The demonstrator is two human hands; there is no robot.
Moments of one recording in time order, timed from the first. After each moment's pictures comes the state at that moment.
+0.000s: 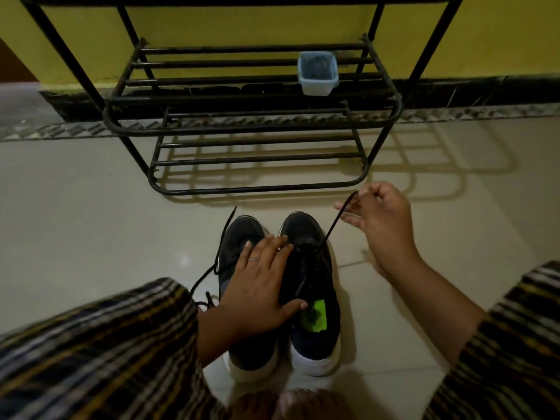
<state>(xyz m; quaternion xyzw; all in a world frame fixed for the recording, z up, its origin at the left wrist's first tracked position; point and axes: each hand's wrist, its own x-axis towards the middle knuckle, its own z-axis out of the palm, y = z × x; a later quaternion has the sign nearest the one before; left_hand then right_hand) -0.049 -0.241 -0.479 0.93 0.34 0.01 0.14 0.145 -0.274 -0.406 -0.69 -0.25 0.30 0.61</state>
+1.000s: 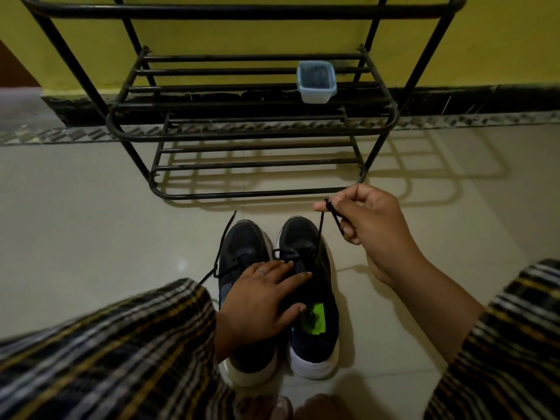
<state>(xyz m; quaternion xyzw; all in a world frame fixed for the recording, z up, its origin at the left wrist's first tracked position) -0.054 -0.245 -0.487 0.96 0.26 0.02 0.12 0.124 -0.284 -0.362 -0.67 -0.31 0.39 0.55</state>
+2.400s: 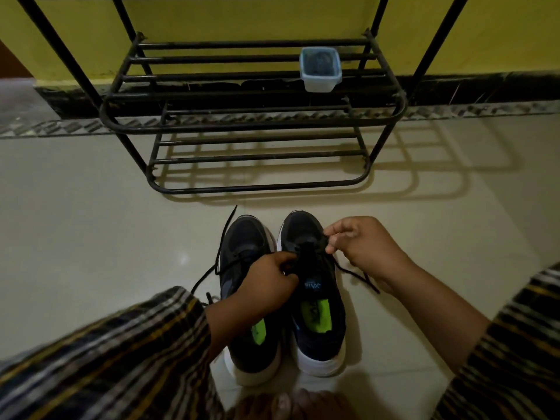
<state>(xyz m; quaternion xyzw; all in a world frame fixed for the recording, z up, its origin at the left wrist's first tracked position) -0.024 -0.239 -0.466 0.68 0.49 0.07 0.55 0.138 -0.283 -0.416 -0.77 -0.36 0.42 0.33</state>
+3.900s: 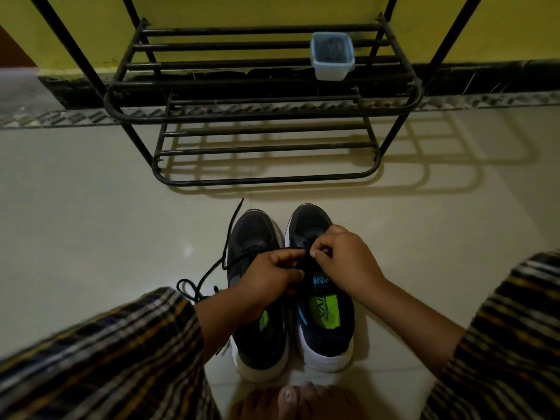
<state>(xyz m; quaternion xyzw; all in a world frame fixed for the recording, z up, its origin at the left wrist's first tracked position) -0.032 -0.235 -0.475 0.49 0.47 0.11 0.72 0.112 -0.277 -0.464 -0.78 -0.54 0.24 0.17</state>
